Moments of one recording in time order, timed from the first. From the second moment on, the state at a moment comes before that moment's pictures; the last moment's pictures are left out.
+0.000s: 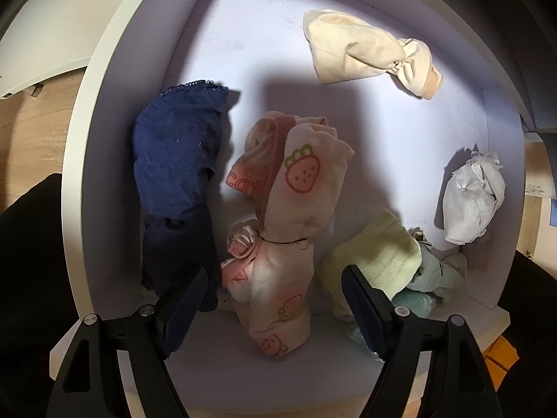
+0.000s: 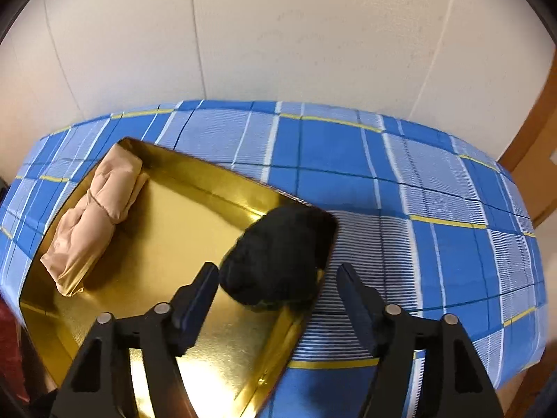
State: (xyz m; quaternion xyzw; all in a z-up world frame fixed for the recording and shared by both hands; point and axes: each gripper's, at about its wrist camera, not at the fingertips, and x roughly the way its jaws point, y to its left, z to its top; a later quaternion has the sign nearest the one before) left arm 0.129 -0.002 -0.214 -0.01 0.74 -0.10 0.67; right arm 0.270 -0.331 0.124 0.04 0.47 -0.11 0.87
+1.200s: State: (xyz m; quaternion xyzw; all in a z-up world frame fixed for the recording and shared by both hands) left arm 0.123 0.035 -0.205 -0.06 0.74 -0.10 0.67; right arm 0.023 -0.266 -0.030 0.14 0.57 0.05 0.81
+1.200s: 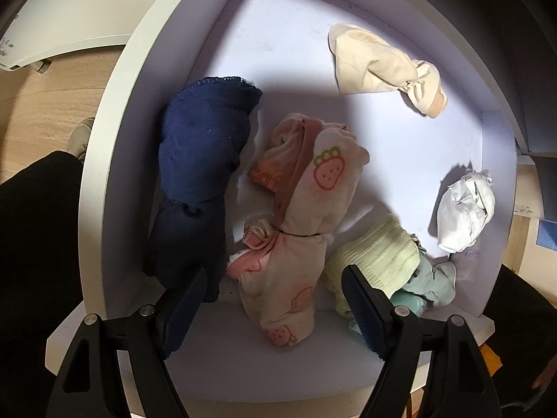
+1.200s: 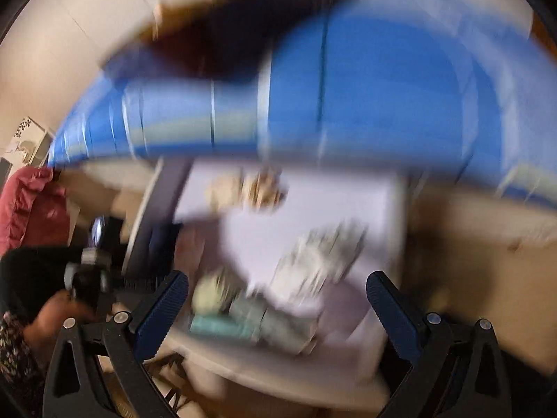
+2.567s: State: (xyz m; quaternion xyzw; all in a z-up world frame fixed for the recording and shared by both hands) left arm 0.140 -0.012 -0.224 -0.05 0.74 -0.14 0.66; right arm 0.051 -0.191 -0.231 -0.02 0.75 0.10 0.65
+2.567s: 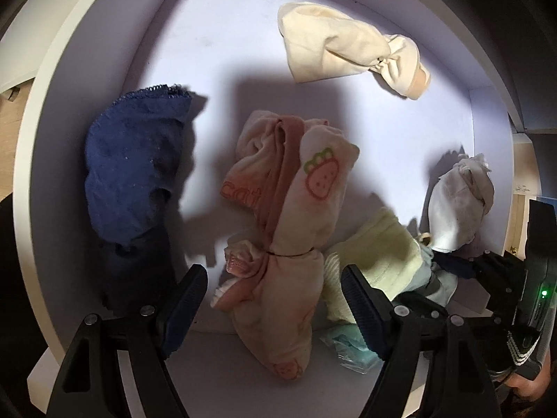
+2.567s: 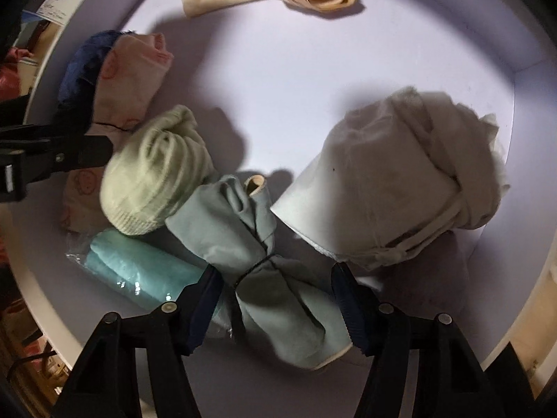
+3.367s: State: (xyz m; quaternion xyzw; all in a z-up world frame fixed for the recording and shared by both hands) left arm 0.160 -0.024 -0.228 -0.05 0.73 -0.13 0.67; right arm 0.038 -0.197 -0.244 -0.01 0.76 0.04 0.65
